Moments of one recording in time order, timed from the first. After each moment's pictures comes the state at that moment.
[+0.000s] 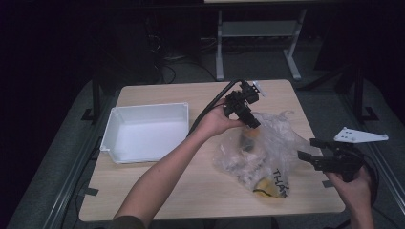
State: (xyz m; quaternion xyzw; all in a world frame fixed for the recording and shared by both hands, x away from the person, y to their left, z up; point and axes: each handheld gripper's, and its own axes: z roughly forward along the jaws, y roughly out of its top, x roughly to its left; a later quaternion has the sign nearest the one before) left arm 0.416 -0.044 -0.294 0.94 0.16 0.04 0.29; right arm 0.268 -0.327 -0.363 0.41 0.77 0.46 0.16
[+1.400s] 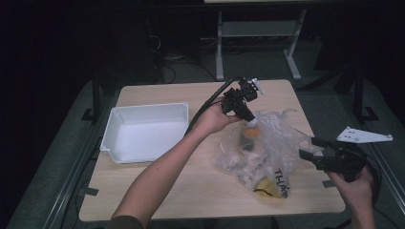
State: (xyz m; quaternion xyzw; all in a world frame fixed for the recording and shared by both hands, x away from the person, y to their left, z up) left arm 0.415 -0.039 -0.284 0.95 0.15 0.06 0.27; right arm 0.265 -0.328 -0.357 0.41 0.77 0.47 0.17
